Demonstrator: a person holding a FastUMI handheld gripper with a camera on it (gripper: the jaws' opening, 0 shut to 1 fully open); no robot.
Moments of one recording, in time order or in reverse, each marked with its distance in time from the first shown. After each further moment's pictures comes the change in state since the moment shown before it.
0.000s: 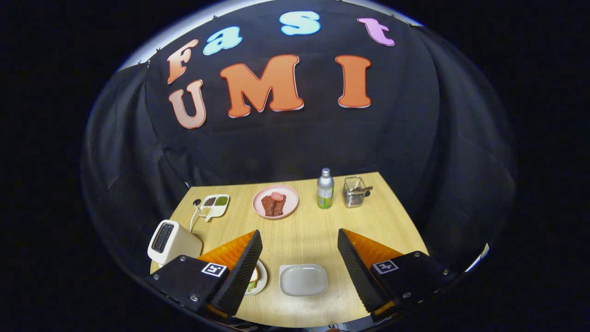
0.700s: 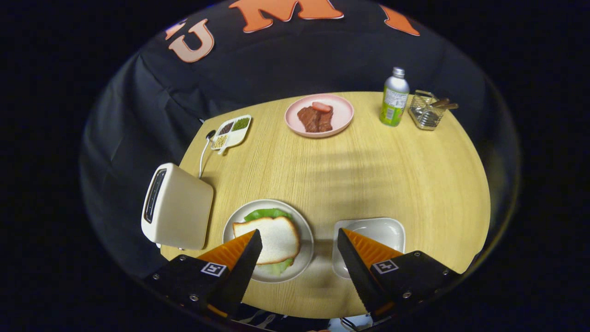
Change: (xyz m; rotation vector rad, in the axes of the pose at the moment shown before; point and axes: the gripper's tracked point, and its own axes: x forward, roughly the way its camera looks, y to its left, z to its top) arm 0.110 0.104 -0.180 0.011 0.494 0.175
